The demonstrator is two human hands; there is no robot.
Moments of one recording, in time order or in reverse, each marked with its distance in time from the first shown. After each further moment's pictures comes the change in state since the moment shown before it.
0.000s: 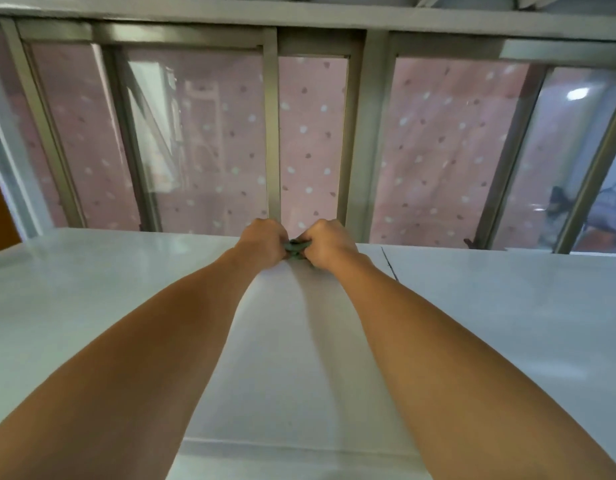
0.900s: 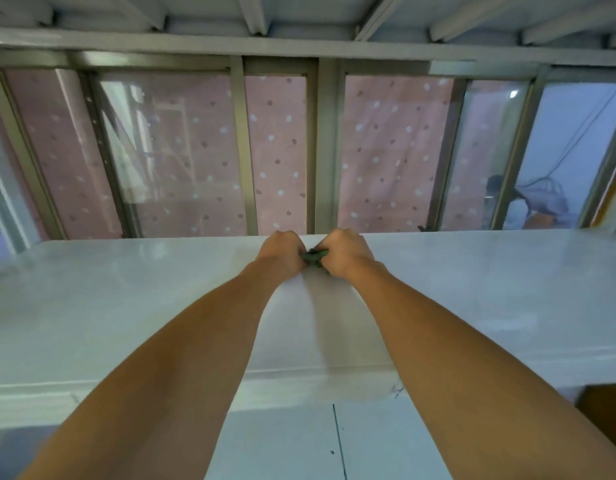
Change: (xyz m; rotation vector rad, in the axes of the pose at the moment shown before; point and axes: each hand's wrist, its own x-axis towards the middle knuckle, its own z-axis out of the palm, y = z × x) left_hand -0.080 0.071 -0.007 -0.118 -0.068 0.124; right_hand -0.100 0.022 -0.048 -0.066 0.036 0.169
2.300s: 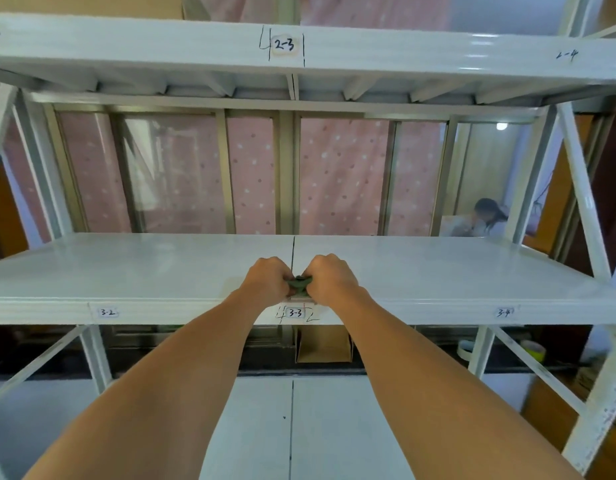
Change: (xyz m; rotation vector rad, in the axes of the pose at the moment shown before) left_hand -0.182 0.154 0.013 -0.022 0.034 -0.063; right_hand -0.201 0.079 -0.102 -0.098 -0.016 -0.119
